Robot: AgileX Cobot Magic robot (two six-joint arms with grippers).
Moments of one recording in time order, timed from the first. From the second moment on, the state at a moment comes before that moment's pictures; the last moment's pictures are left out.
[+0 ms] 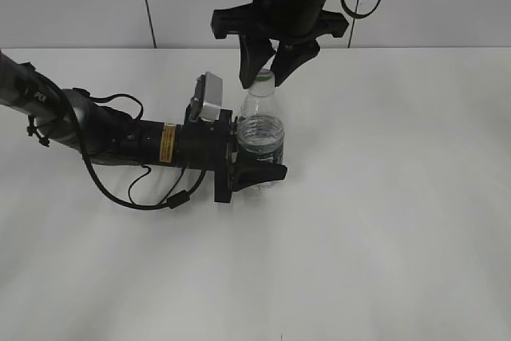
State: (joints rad) left arm -0.31 2.49 -1.39 1.41 -1.22 -0.63; right arm 0.59 2.12 -1.96 0.22 1.22 0.04
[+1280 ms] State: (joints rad) left arm -0.32 2.49 -1.39 1.41 -1.21 -0.63; right arm 0.59 2.12 -1.96 0.18 1.21 -0.16
